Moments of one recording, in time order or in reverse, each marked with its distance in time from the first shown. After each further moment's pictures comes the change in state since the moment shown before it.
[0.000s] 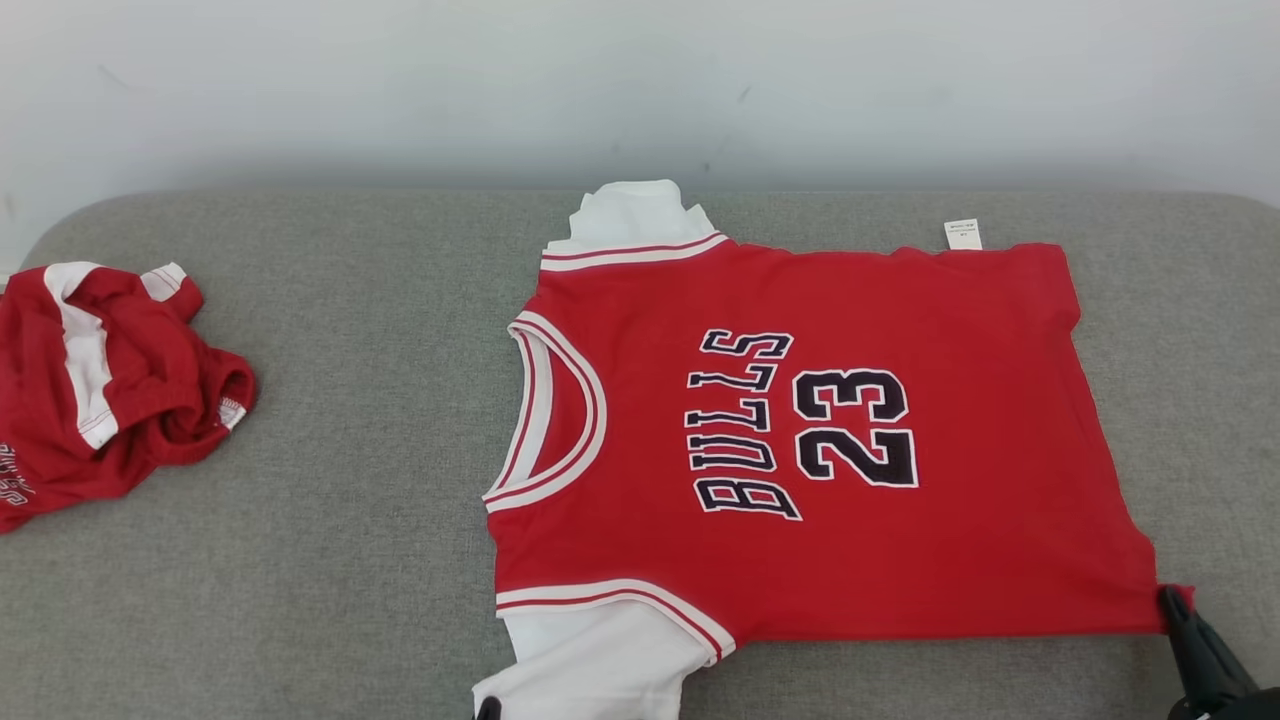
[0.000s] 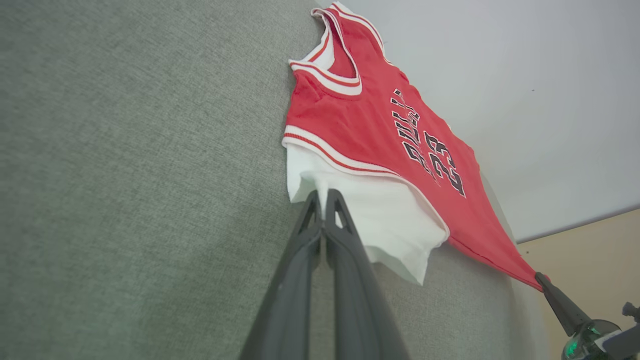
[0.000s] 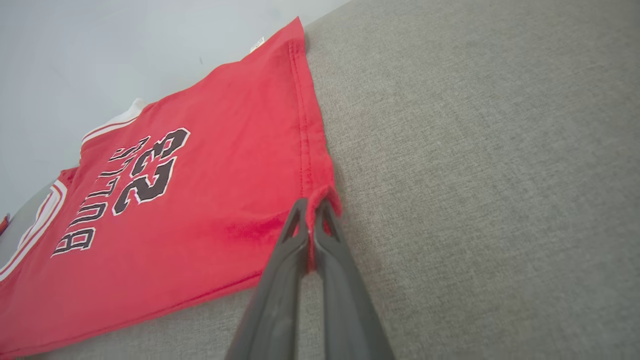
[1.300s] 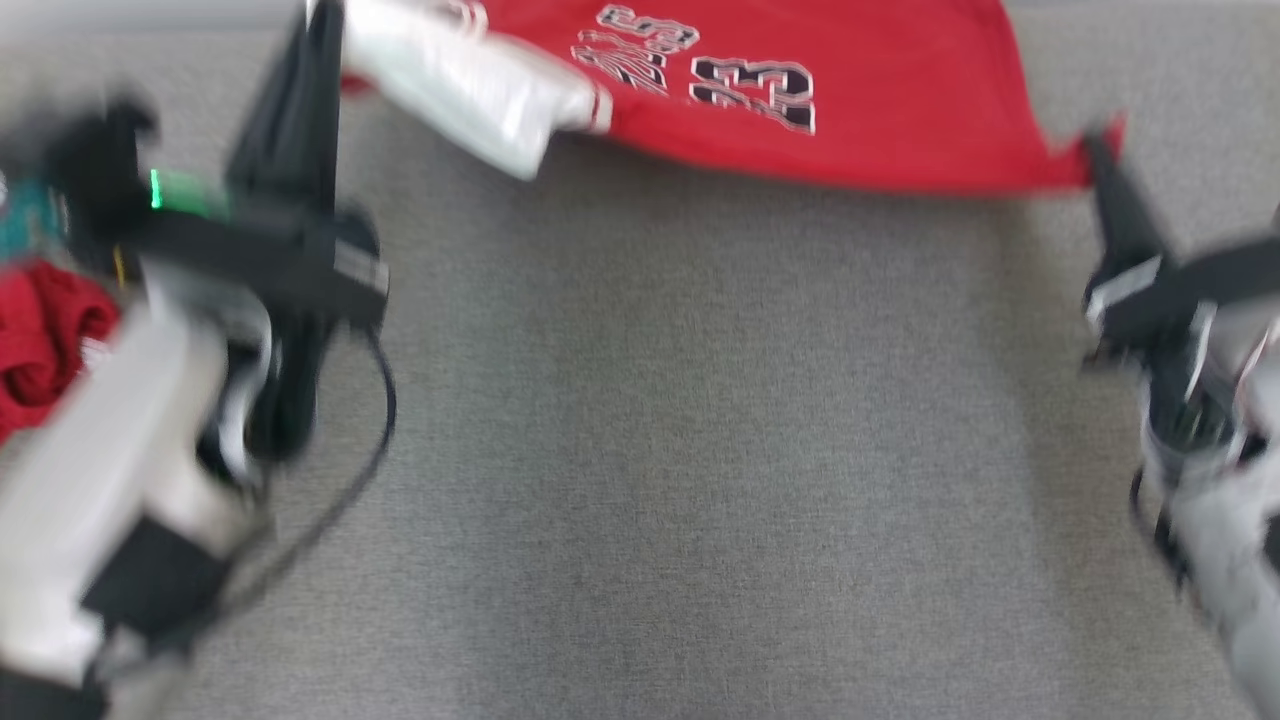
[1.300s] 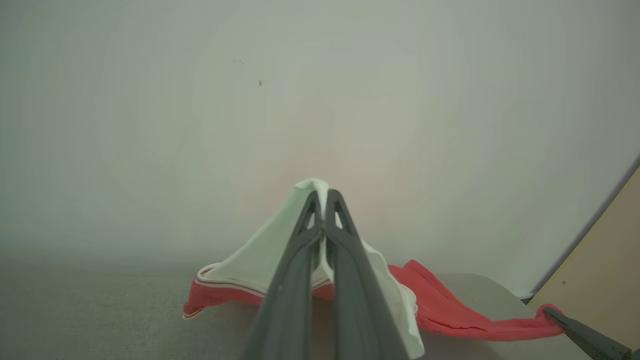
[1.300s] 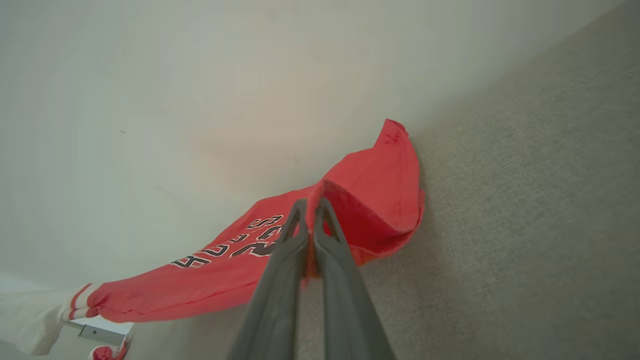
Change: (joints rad) left arm -1.091 0.266 -0.179 0.243 -0.127 -0.001 -0.035; right arm -0.748 0.179 0.010 0.111 0.067 0.000 0.220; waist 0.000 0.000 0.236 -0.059
